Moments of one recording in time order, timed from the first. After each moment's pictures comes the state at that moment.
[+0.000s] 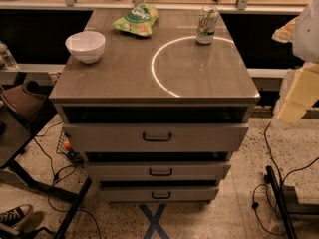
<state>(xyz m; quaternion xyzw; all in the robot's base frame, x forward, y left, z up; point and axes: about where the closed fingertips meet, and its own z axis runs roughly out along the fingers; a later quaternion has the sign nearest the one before) 0.438 -0.214 0.987 -0.60 0.78 -0.05 0.18</state>
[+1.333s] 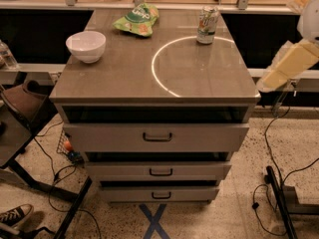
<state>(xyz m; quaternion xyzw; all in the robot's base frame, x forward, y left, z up) 0.515 -0.233 1.008 -0.53 0.78 -0.07 0.34</state>
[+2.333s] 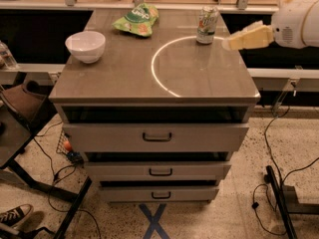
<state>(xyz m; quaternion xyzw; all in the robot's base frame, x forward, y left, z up) 0.648 -0.234 1.005 -0.34 0.74 0.05 0.58</state>
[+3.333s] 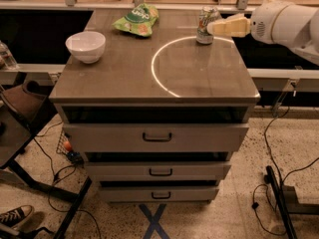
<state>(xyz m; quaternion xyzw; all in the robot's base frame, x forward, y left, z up) 0.726 -0.220 0.994 -0.25 0.72 0.10 0.64</state>
